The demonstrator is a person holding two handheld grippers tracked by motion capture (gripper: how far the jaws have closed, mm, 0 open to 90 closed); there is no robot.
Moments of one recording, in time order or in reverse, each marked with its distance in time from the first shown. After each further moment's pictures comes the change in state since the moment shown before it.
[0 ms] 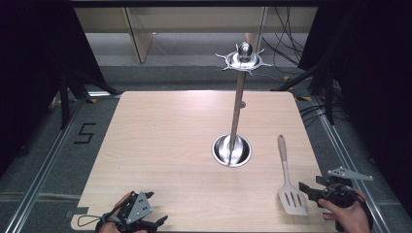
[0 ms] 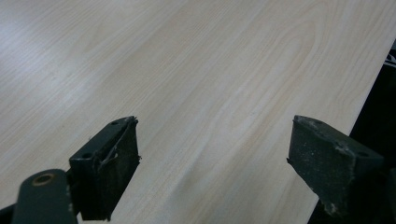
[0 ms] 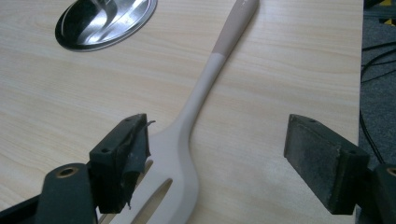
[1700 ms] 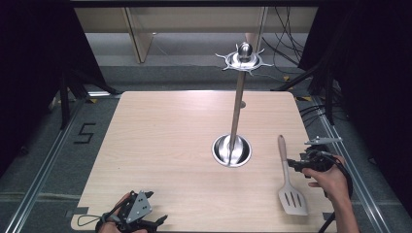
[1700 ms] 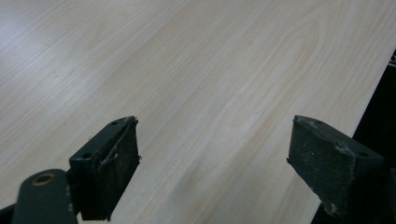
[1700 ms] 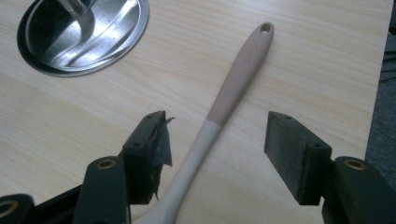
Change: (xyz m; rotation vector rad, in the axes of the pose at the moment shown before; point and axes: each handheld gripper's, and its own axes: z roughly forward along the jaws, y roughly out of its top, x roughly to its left) left arm 0.001 -0.001 0.001 -0.011 0.002 -0.020; right arm 0.009 0.083 0.045 0.189 -0.044 -0.142
